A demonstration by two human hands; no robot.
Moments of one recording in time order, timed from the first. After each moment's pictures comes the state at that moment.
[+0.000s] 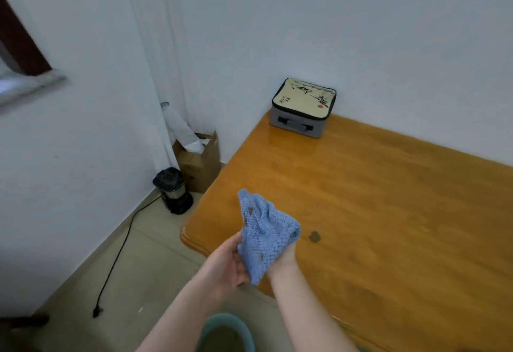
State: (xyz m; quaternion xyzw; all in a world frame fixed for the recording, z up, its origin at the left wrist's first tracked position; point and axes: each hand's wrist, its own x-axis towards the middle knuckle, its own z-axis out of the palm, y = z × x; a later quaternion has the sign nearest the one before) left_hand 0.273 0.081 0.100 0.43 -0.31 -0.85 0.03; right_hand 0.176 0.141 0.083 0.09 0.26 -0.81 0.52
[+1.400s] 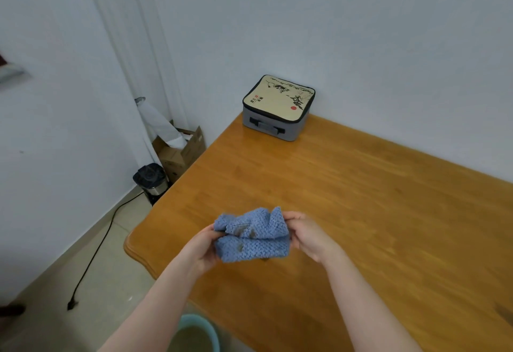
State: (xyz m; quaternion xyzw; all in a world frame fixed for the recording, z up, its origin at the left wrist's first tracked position) left_hand 0.139 0.095 0.076 0.48 -0.30 -0.82 0.09; right_hand -0.031 0.238 0.114 -0.16 0.63 -0.52 0.55
